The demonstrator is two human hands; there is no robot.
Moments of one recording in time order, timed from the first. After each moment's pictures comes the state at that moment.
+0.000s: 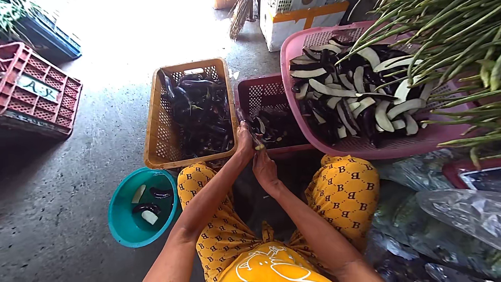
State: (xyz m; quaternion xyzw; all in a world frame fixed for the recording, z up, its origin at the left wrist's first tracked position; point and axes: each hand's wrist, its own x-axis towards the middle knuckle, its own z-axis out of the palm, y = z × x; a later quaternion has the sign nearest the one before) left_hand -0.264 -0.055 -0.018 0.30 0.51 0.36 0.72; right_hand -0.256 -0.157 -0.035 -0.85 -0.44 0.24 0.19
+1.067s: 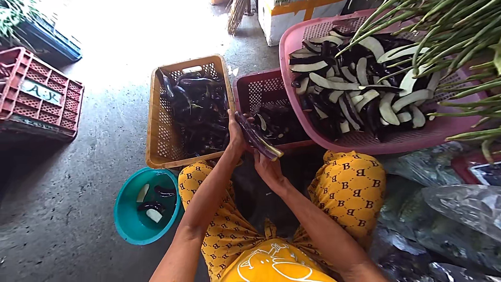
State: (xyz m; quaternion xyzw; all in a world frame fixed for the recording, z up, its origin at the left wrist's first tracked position) left_hand -0.274 -0.028 -0.019 0.28 0.44 0.38 0.77; right_hand -0.254 -0.166 -0.050 -0.79 -0.48 0.10 0.36
